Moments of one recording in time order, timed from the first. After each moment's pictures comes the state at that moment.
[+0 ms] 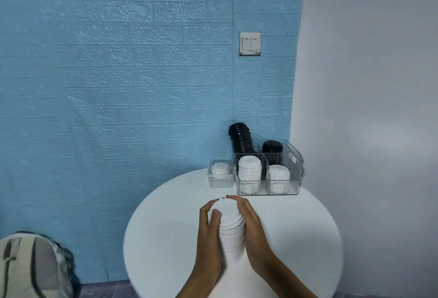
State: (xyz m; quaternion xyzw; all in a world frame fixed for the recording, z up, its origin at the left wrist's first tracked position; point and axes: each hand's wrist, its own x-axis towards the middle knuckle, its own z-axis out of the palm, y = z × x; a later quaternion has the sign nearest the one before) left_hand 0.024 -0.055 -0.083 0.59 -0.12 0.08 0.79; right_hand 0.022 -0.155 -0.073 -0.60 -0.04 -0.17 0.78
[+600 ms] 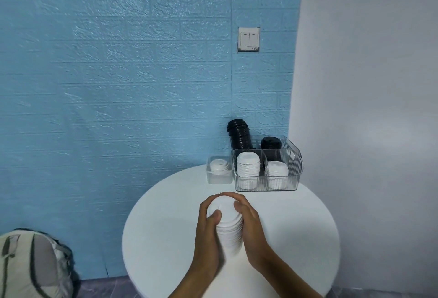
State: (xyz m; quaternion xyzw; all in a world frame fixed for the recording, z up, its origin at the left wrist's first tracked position) left_hand 0.036 -0.056 -0.092 0.53 -0.16 0.06 0.83; right_hand 0.029 -0.155 -0.082 -0.60 -0.08 -0.20 0.77
